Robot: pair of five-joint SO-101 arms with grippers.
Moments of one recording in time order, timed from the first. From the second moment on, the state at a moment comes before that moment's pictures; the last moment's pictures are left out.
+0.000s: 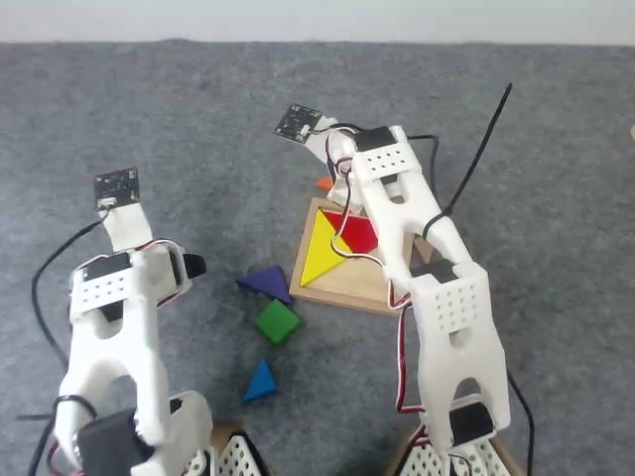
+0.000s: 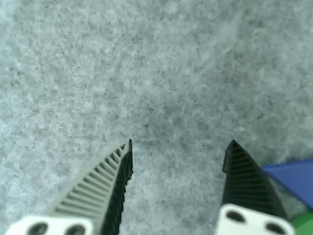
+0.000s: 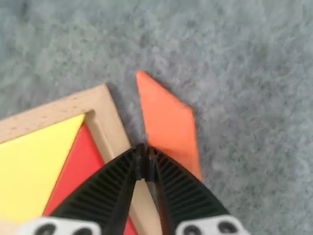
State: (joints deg) left arm -25.1 -20.7 57.2 48.2 1.1; right arm -22.4 45.8 -32.4 68.7 41.6
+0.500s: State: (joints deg) left arm -25.1 -20.7 57.2 48.2 0.7; right arm -22.0 41.8 -32.3 69.8 41.7
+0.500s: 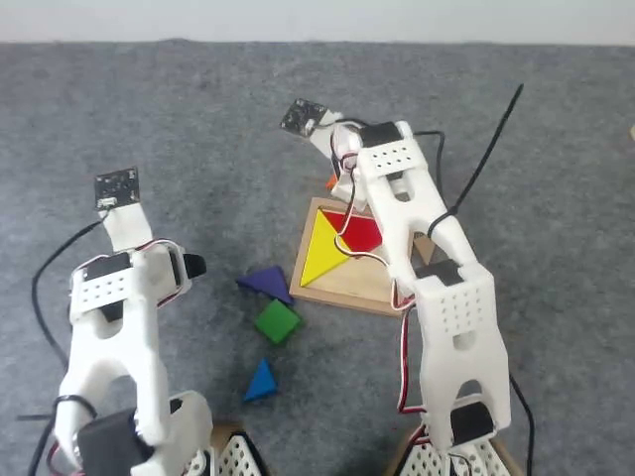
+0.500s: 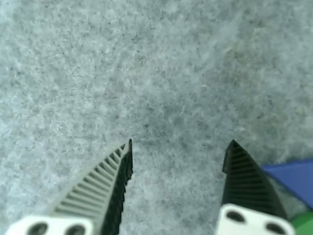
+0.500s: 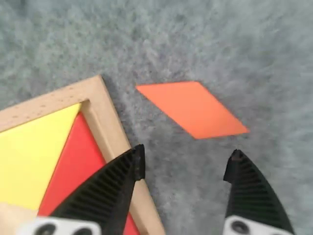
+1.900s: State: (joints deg) left arm -25.1 -20.7 57.2 48.2 -0.1; right arm -24.3 56.2 -43.1 51.3 -53.7
